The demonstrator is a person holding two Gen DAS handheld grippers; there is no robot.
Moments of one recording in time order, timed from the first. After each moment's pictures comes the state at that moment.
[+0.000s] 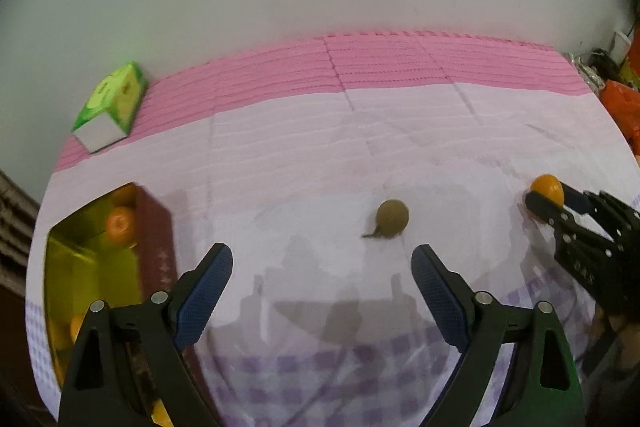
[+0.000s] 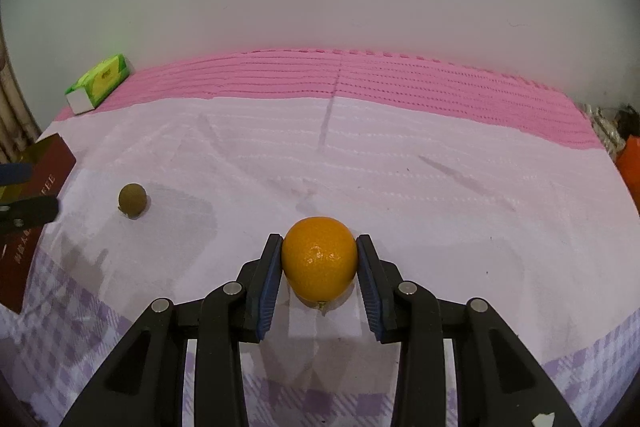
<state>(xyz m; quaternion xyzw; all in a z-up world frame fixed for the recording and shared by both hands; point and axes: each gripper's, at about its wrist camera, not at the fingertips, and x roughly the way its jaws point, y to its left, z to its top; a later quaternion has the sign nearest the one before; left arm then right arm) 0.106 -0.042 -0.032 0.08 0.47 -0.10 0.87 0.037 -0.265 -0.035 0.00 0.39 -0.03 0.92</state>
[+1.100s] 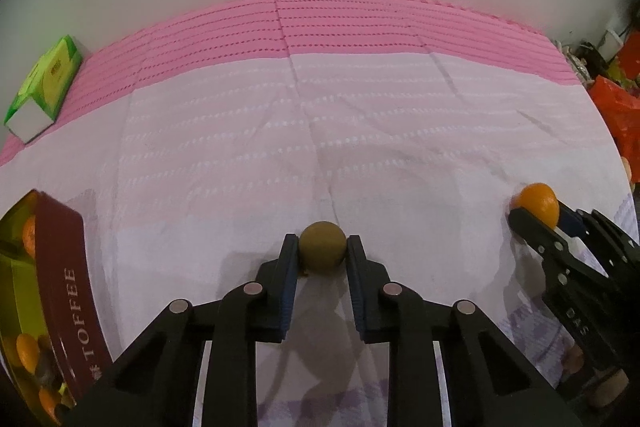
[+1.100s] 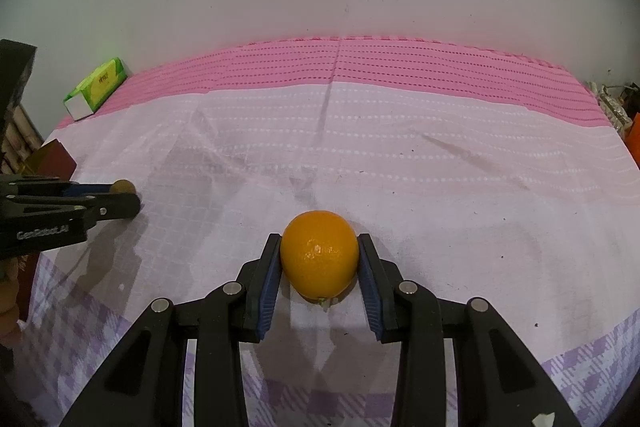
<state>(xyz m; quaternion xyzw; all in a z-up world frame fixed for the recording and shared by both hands) 0.139 -0.075 -0.071 0.05 0.53 -0.15 0.83 0.035 -0.272 -0.042 0.02 0.40 -0.03 0.92</state>
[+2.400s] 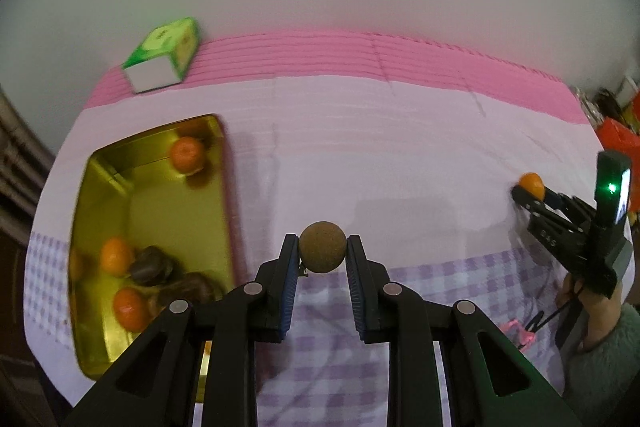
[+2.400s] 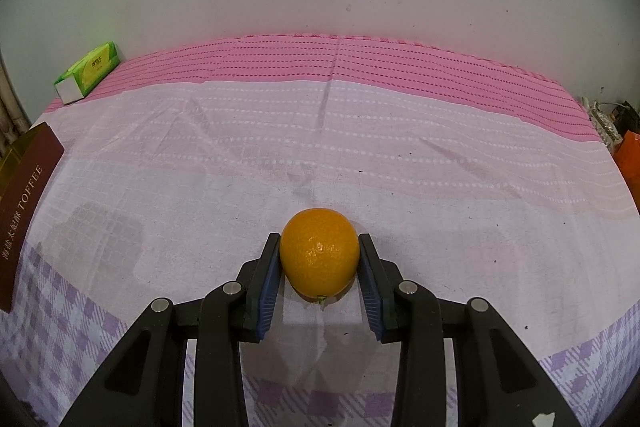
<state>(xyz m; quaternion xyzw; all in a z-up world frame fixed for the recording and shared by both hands) 0.052 0.029 -0.002 0.01 0.49 -0.06 0.87 0.039 -0.261 -0.045 -0.02 0.40 -0.05 0.91</state>
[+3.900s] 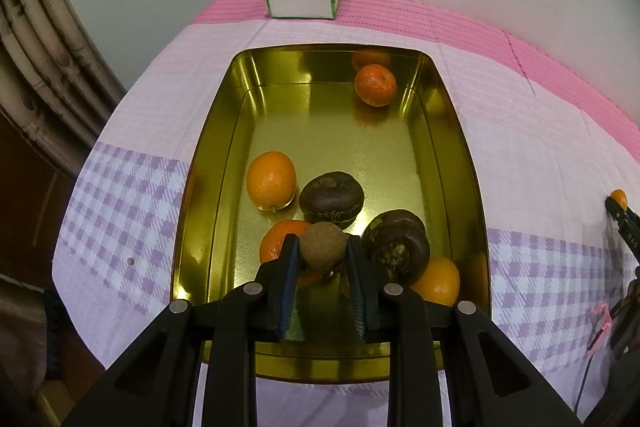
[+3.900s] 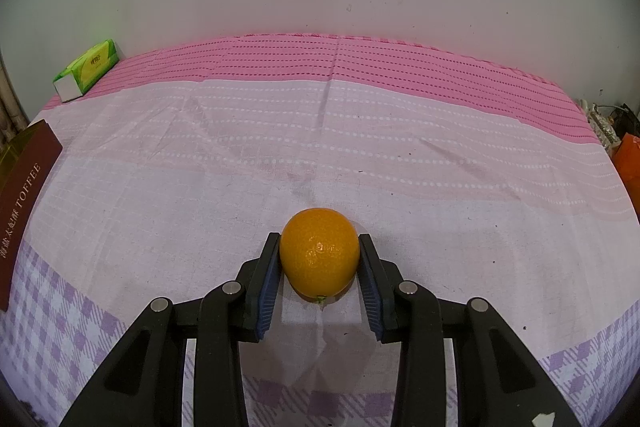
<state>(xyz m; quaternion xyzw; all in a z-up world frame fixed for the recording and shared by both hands) 0.029 0.153 -0.041 -0.04 0.53 0.07 0.85 0.040 -0.260 -0.046 -0.02 0.40 -0.05 0.91</state>
